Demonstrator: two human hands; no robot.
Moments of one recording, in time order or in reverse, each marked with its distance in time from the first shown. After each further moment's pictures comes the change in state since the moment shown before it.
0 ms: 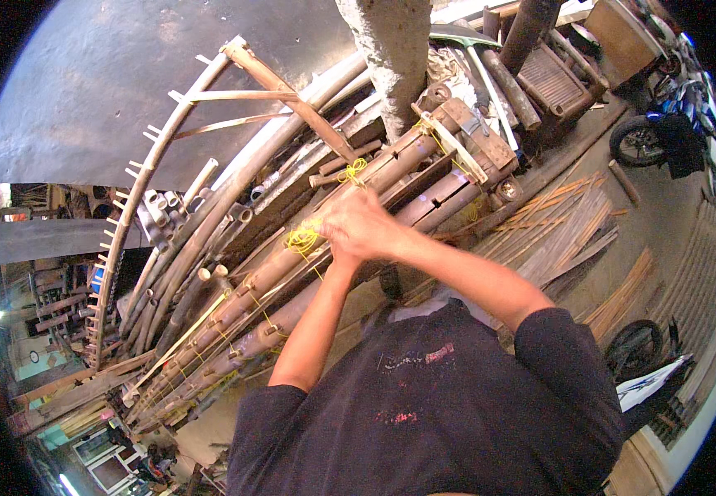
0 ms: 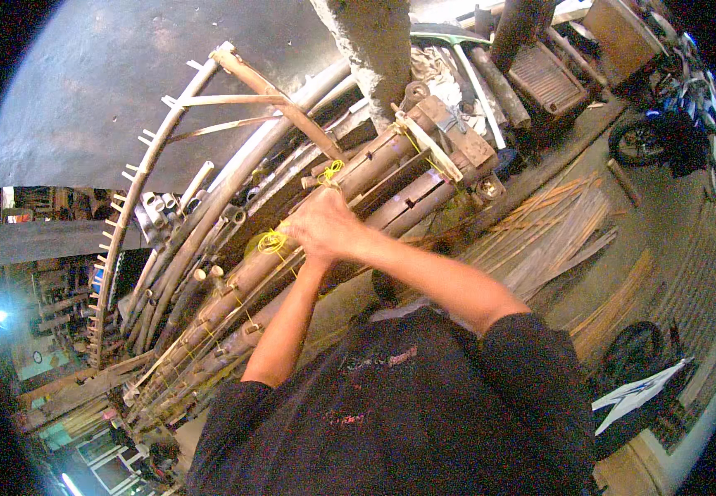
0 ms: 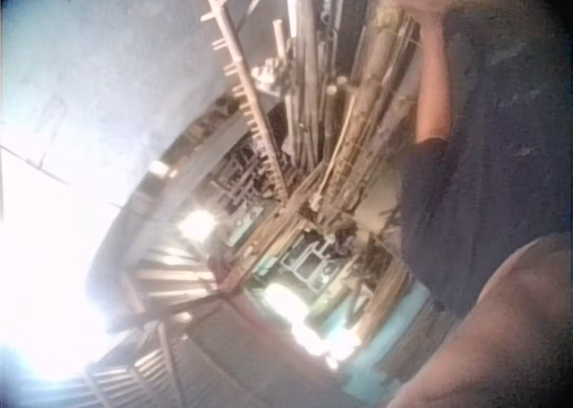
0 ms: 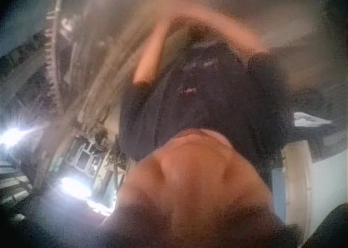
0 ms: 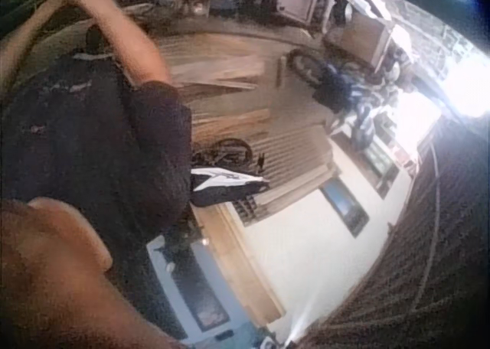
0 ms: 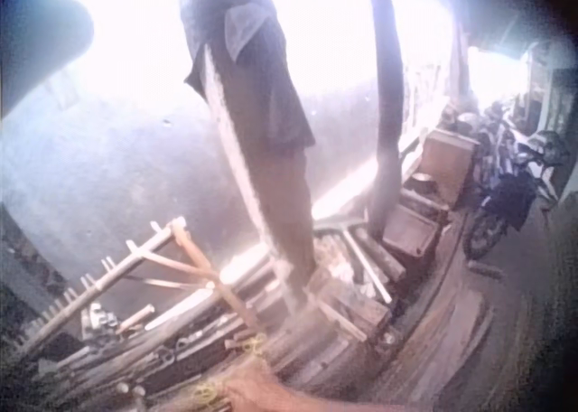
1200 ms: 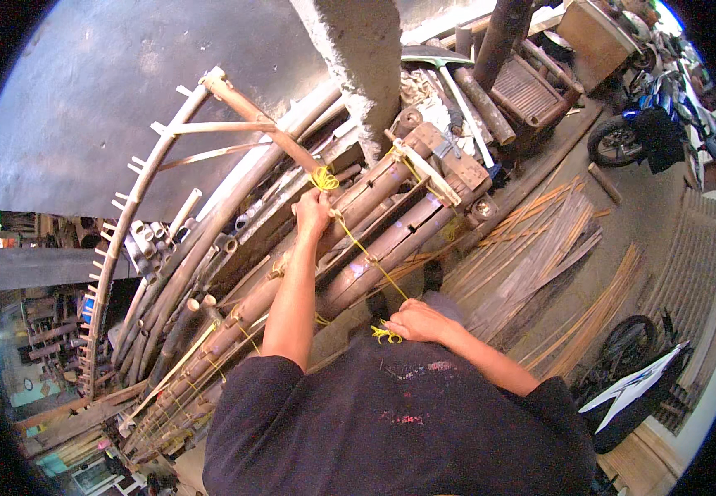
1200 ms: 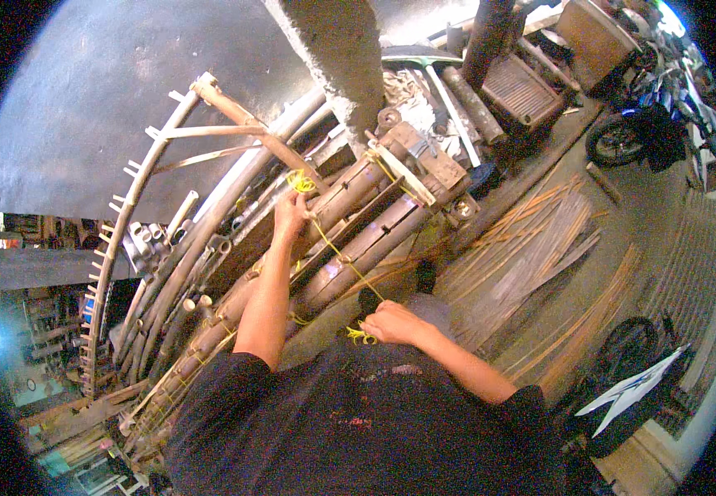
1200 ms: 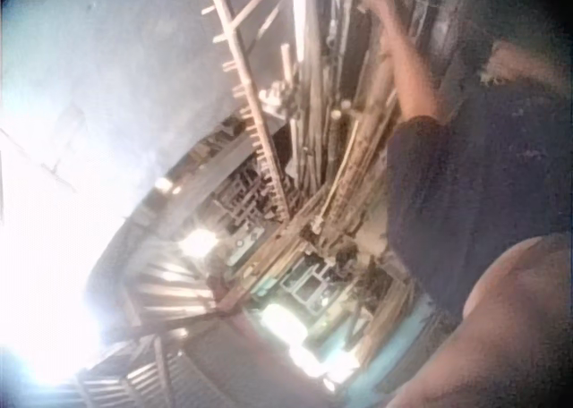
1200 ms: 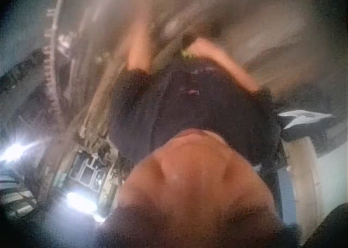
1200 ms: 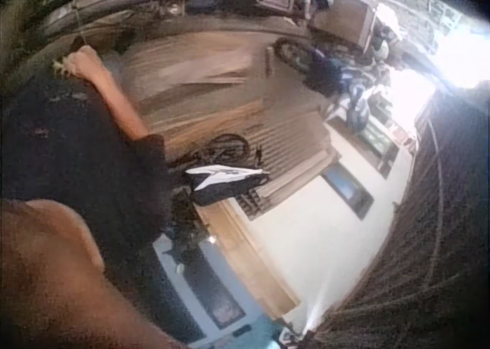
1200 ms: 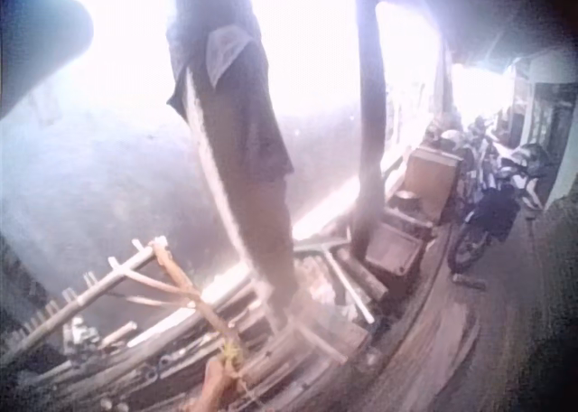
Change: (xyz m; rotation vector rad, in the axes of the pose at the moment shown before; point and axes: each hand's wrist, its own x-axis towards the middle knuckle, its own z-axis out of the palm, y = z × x) left_hand 0.117 -0.054 0.035 -0.363 -0.295 -0.461; right_hand -0.191 0.064 0.072 0.113 -0.156 0.068
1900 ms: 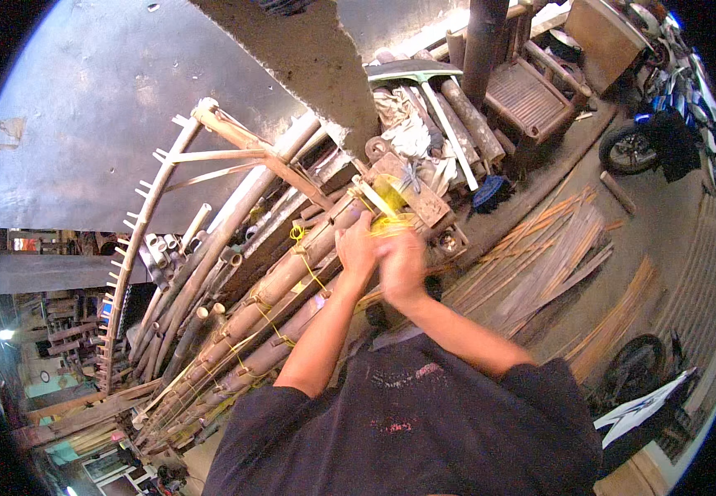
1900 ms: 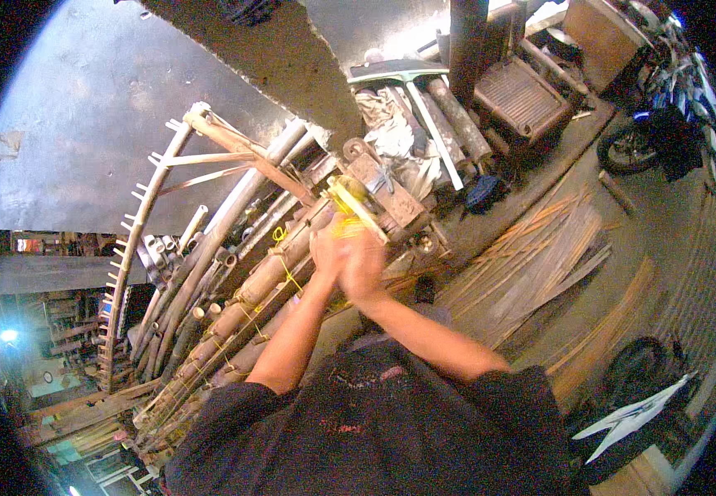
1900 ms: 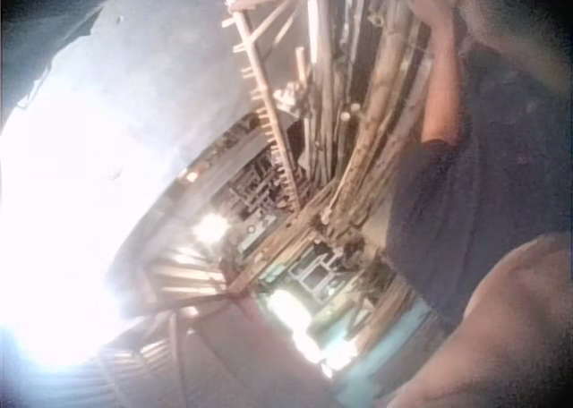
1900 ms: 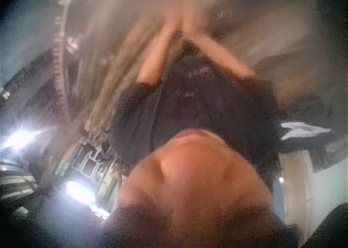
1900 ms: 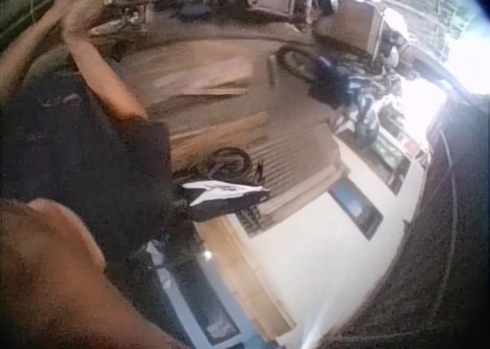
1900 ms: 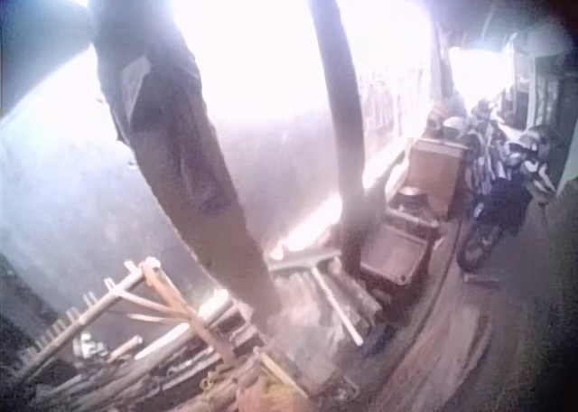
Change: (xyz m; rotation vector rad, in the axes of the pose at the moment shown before) left_hand -0.063 0.192 0.092 0.347 0.003 0.312; right_hand 0.068 0.030 -0.149 0.619 1.283 0.143
